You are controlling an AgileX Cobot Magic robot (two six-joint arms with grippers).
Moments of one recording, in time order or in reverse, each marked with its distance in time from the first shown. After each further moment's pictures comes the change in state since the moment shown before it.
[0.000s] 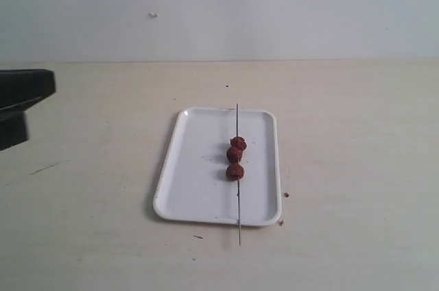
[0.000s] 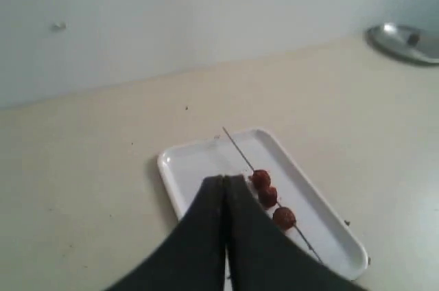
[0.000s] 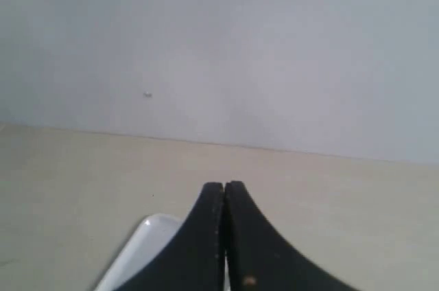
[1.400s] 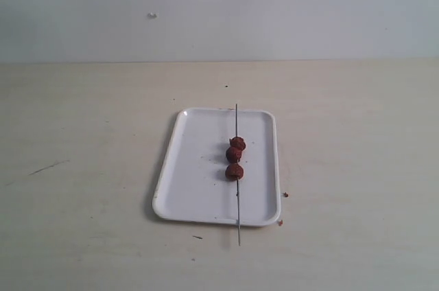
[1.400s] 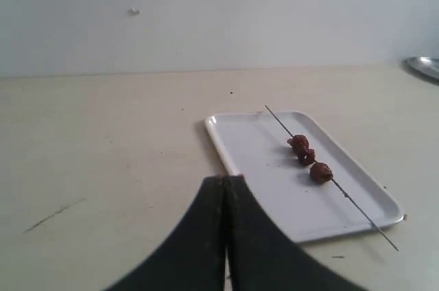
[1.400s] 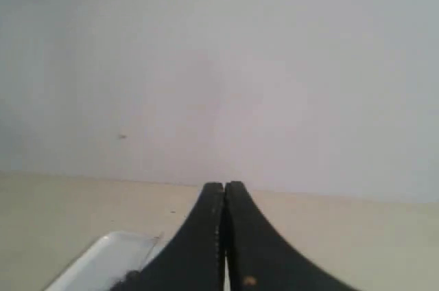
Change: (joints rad) left arm 0.094 -0.637 0.497 0.000 -0.044 -0.048; right arm 0.059 -0.837 0.484 -0.505 -0.056 0.425
